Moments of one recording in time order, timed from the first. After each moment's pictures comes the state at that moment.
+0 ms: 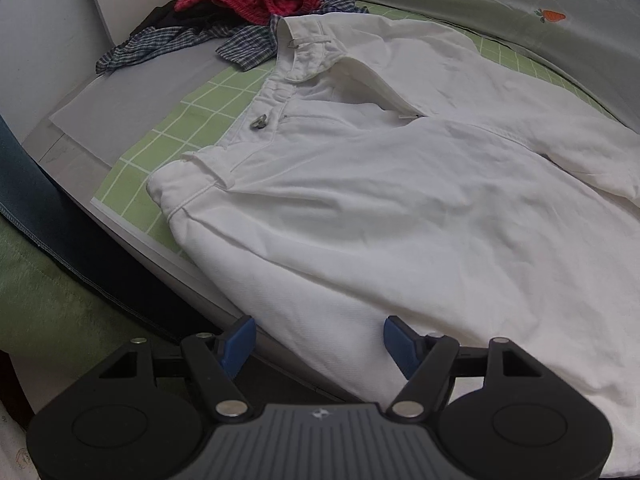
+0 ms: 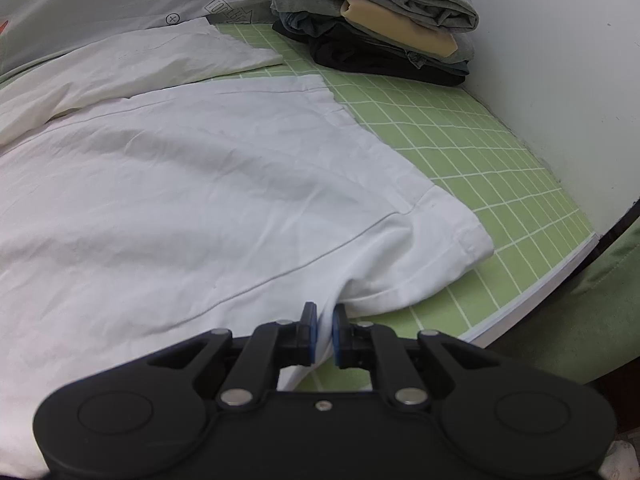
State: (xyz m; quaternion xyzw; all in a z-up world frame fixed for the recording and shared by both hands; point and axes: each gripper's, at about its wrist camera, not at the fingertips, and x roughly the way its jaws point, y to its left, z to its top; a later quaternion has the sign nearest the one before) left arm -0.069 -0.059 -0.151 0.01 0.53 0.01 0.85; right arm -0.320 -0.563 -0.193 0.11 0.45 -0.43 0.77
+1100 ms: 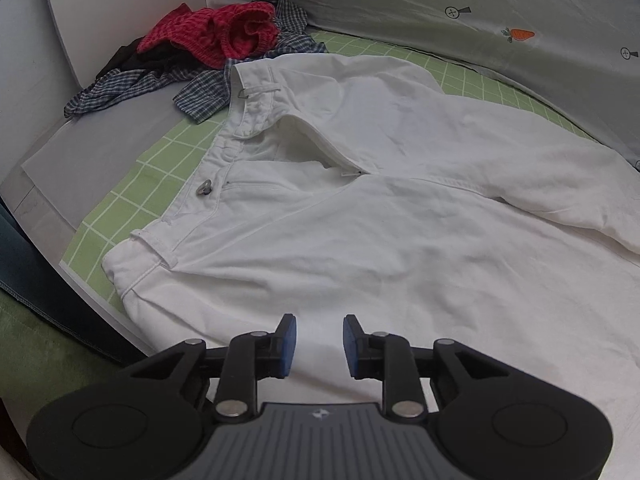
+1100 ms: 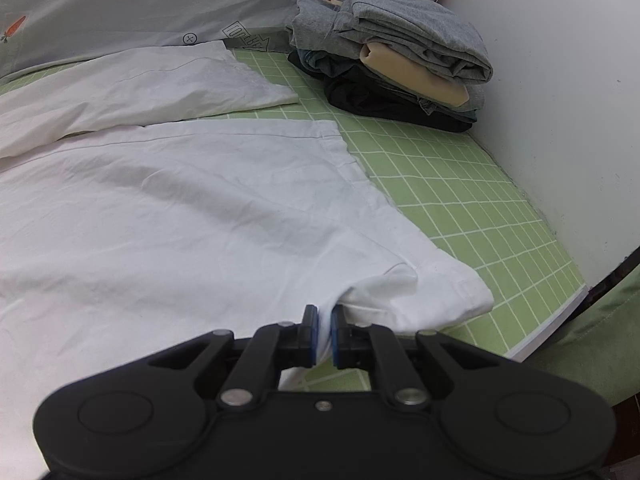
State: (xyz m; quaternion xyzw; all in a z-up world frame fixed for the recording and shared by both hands) left arm -0.046 -0.092 -0.127 0.00 0.50 -0.03 0.87; right arm -0.300 -0.562 -0.170 0.07 0.43 -0.43 0.79
